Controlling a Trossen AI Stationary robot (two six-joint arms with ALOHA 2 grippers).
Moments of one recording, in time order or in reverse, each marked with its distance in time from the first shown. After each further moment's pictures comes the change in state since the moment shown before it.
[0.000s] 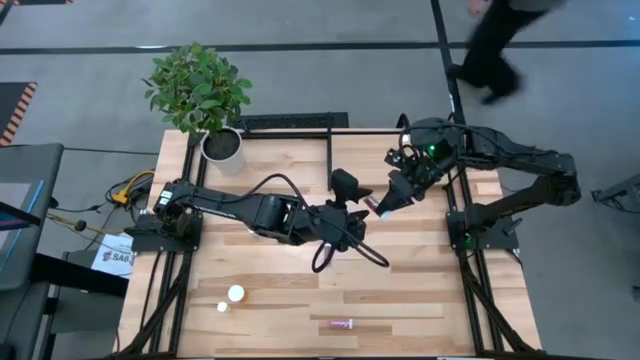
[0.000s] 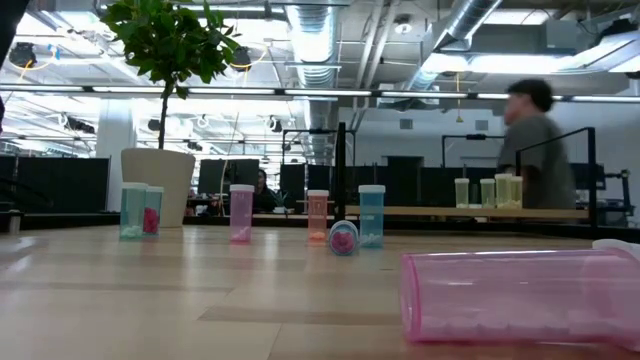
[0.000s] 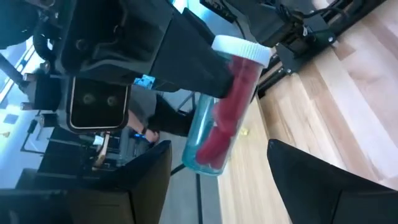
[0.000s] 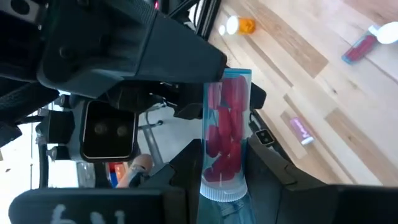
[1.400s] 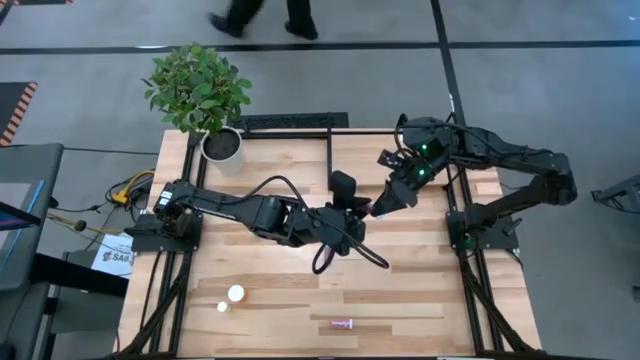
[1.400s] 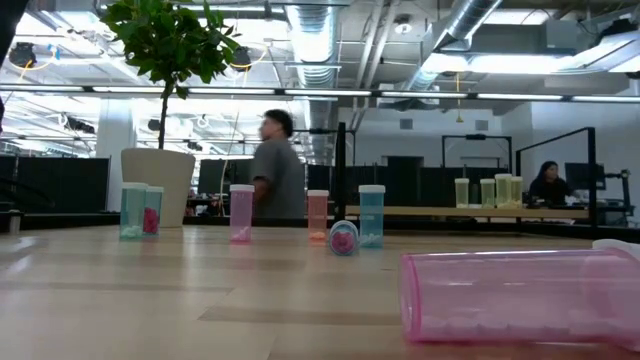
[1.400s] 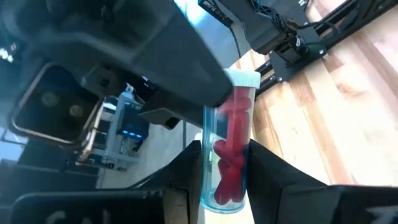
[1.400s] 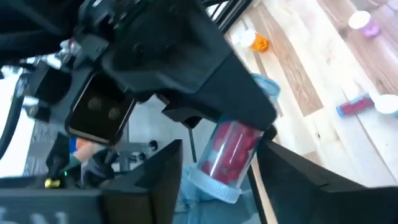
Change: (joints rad) left arm -0.004 0.000 0.000 -0.011 0.013 -0.100; right arm -0.008 0.036 0.000 0.051 -0.040 -0.378
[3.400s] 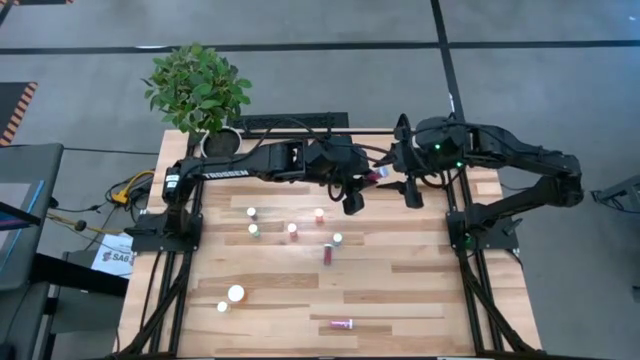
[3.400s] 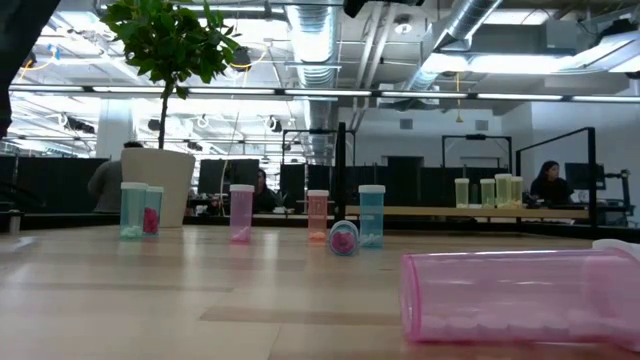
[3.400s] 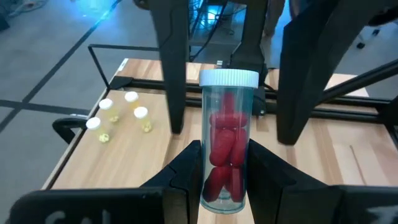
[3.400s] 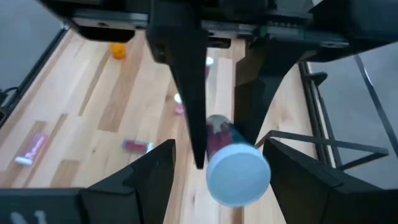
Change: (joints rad) left arm 0.314 0.000 0.000 -0.016 0.615 -0.672; right arm -0.004 -0.070 0.000 -0.136 0.574 -1.077
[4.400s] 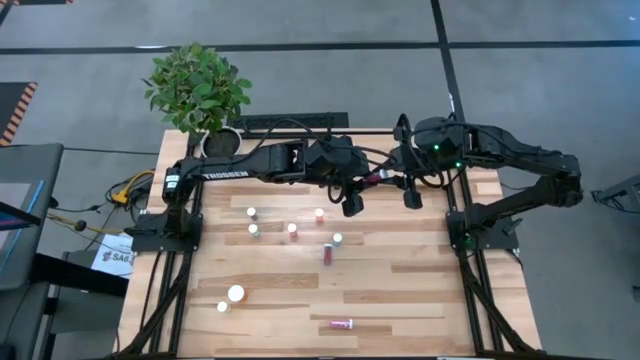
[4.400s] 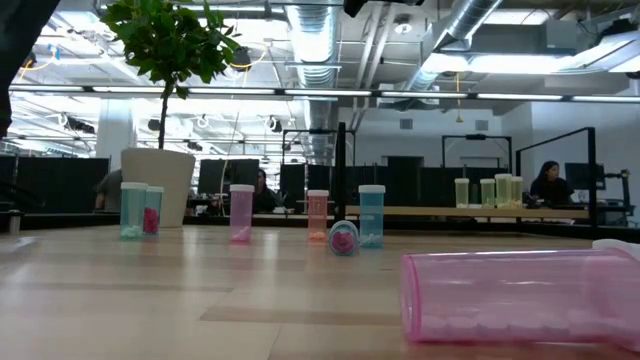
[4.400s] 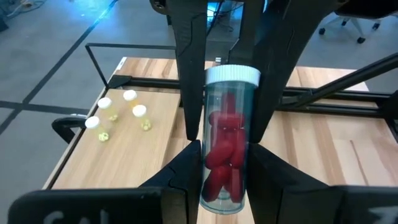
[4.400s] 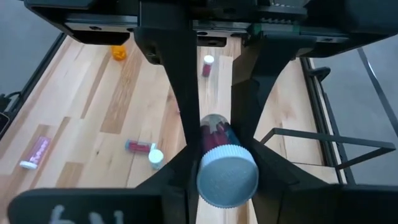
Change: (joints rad) left arm 0.000 0.000 0.000 -0.010 -0.004 0.008; right arm -0.005 0.007 0.000 0.003 0.000 0.035
